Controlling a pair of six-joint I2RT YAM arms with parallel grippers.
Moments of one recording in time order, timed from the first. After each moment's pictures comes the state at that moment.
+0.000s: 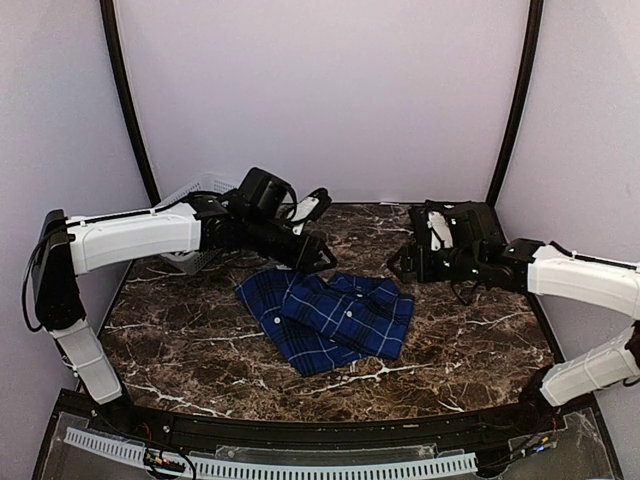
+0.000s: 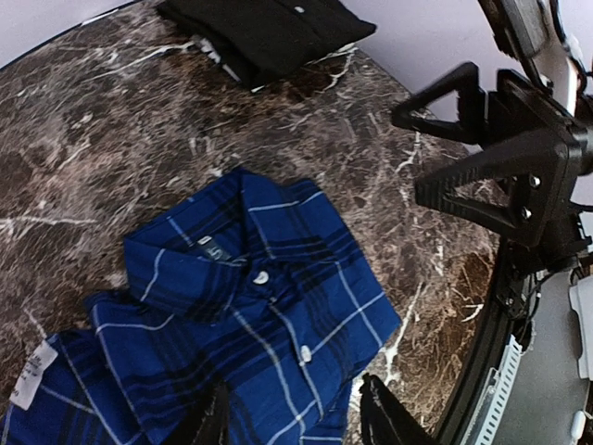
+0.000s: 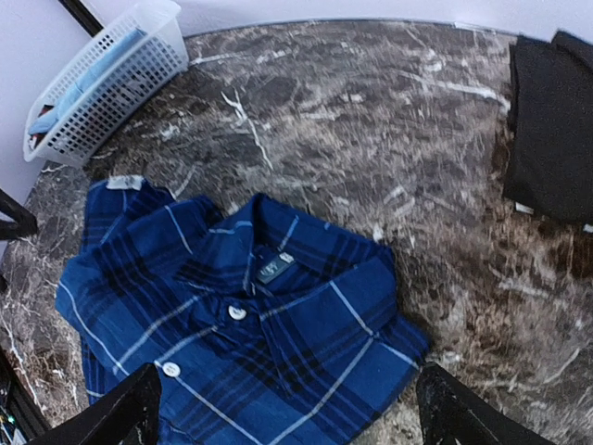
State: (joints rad) left arm -0.83 1.73 1.42 -0.39 0.32 -0.22; right arm 0.67 1.25 0.85 -0.22 0.00 0.39
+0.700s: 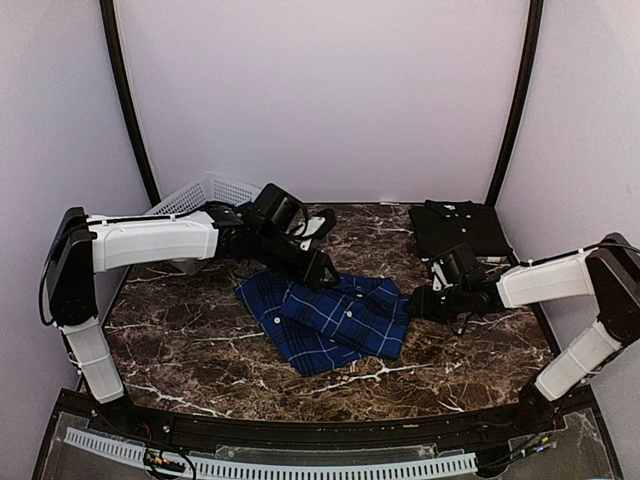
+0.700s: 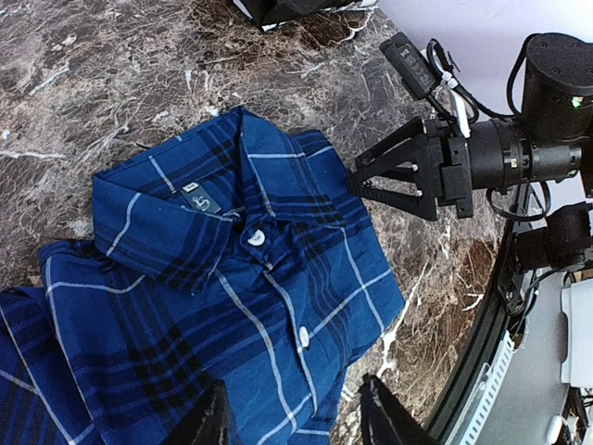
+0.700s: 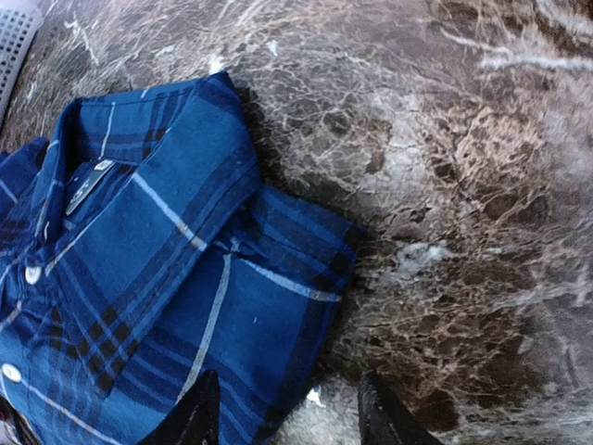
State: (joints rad) left arm -0.84 1.81 1.42 -0.42 0.33 -0.32; right arm 0.55 1.49 0.62 -0.05 -0.13 0.62
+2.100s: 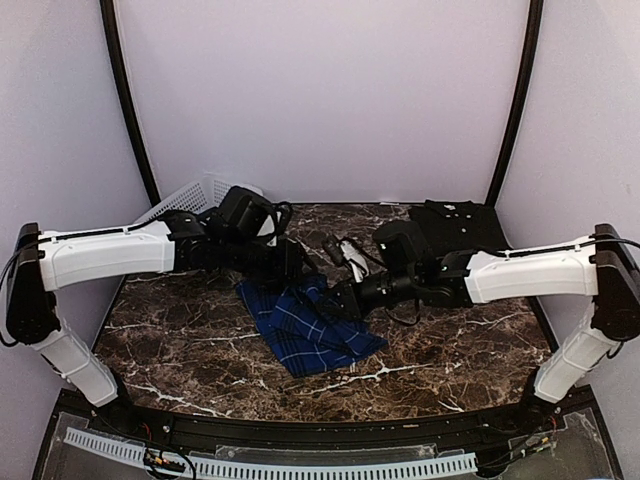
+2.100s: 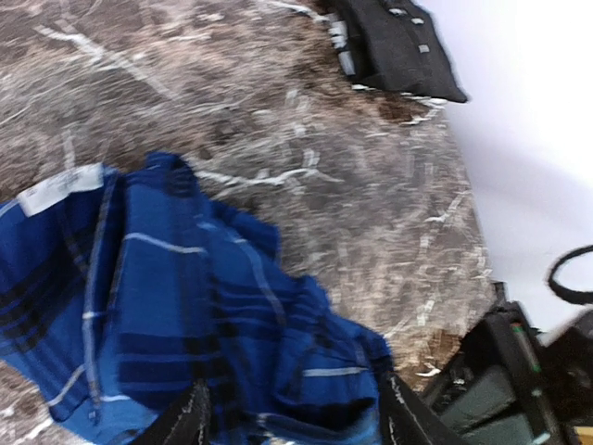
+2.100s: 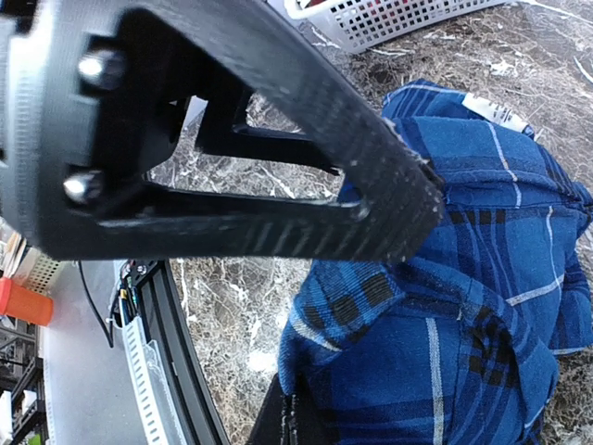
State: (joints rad) left arm -0.85 1.56 1.22 -0.37 0.14 -0.74; right arm 0.97 1.56 0.98 0.02 -0.40 0.38
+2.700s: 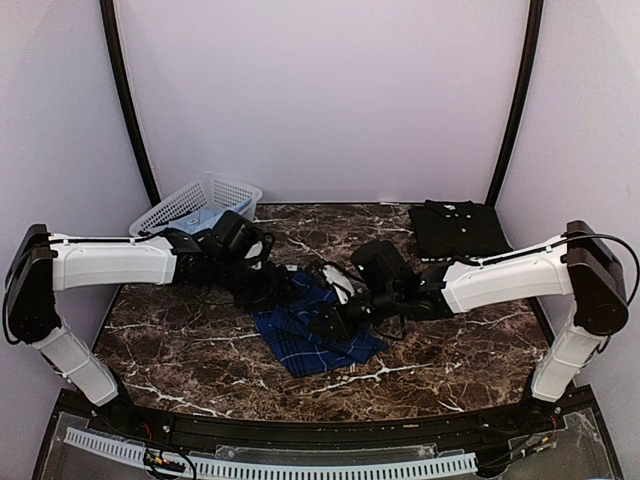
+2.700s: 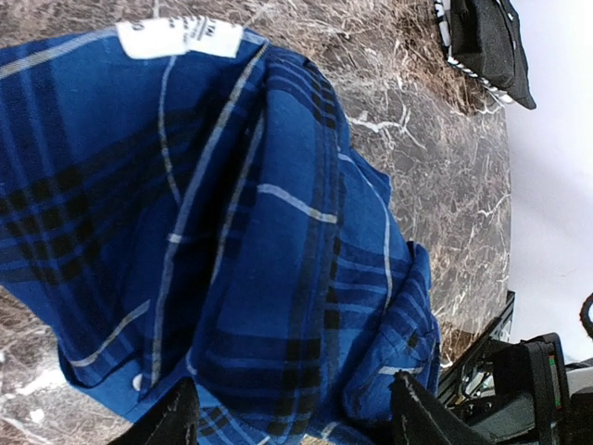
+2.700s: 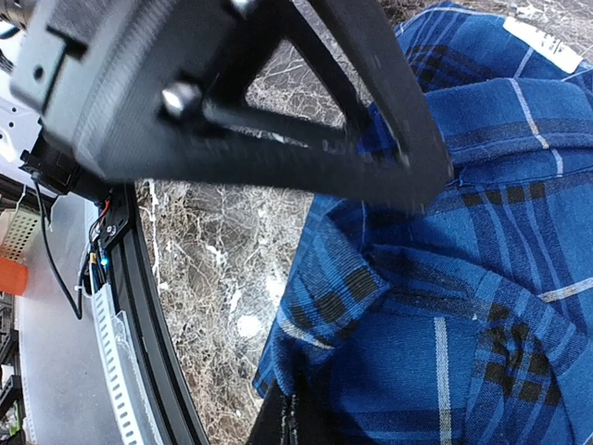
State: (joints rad) left arm -0.77 1.56 1.04 -0.37 0.22 -0.88; right arm 1.03 1.69 1.00 0.01 -0.37 0.34
